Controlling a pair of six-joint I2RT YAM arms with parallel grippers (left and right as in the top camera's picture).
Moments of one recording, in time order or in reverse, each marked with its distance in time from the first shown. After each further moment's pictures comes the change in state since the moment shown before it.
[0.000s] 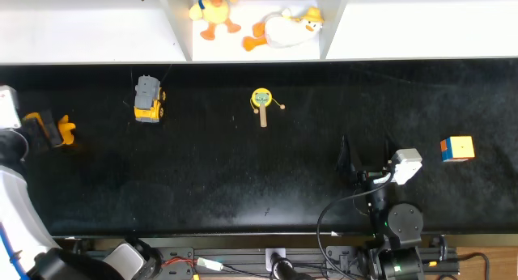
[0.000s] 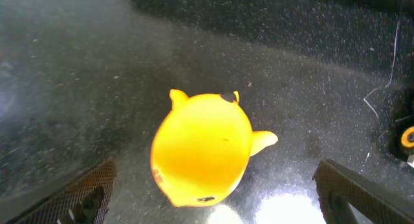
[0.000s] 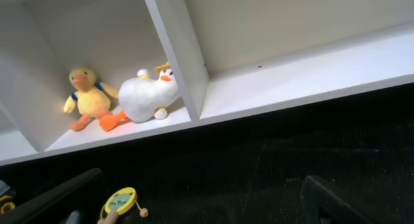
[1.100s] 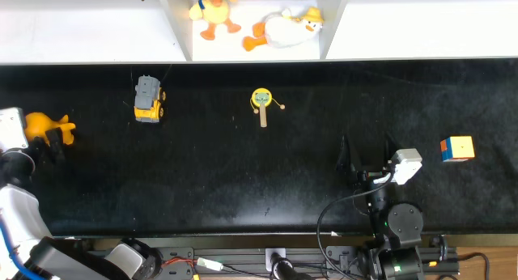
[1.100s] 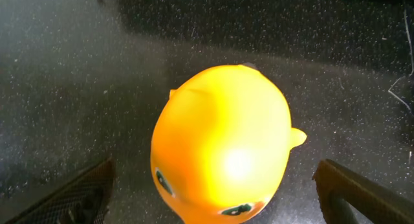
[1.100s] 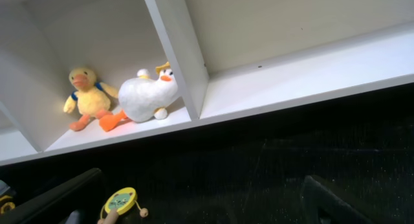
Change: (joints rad) left arm 0.141 0.000 -0.240 0.322 0.209 0.142; right arm 0.000 0.000 0.000 0.000 0.000 0.000
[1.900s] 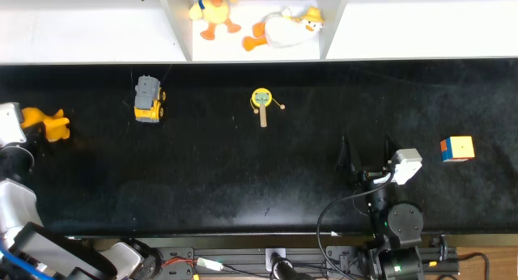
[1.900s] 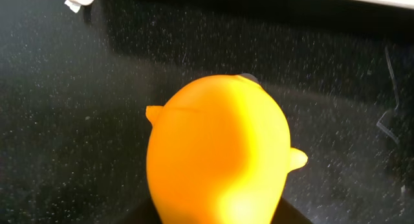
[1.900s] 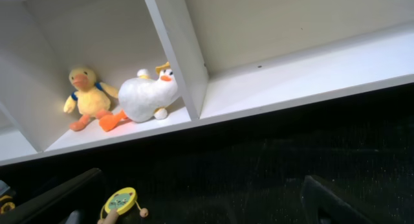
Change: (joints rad) left arm 0.000 0.088 -0.005 0.145 0.094 -0.079; right arm 0.000 0.000 0.000 0.000 0.000 0.000
